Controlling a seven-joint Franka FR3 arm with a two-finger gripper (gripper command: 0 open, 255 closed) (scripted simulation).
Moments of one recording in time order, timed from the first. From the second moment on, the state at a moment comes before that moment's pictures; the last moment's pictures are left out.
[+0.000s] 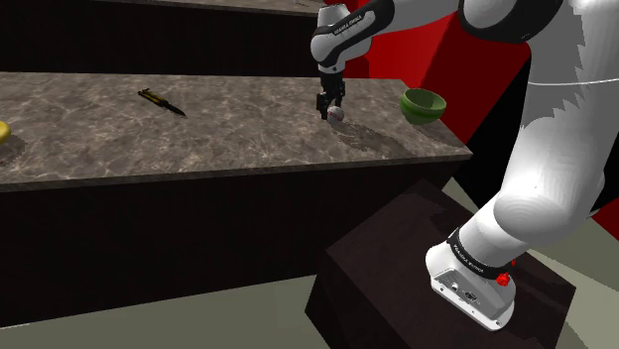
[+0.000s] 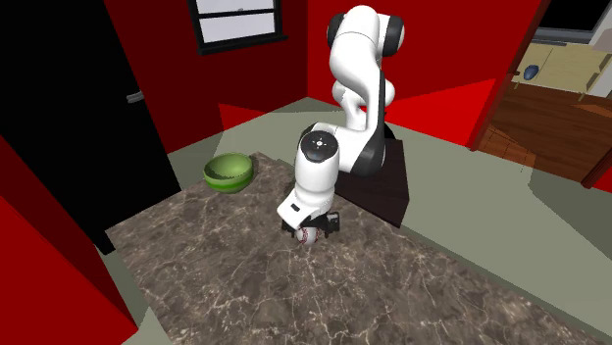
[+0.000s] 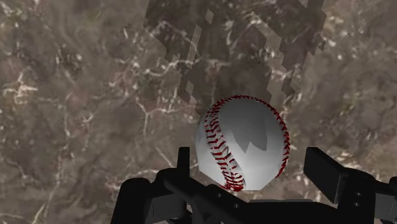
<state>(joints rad) -0.04 0.49 -0.06 -1.76 -0.08 2.08 -0.30</state>
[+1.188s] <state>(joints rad) -0.04 0.45 -0.06 -1.74 -0.08 2.03 -0.30</state>
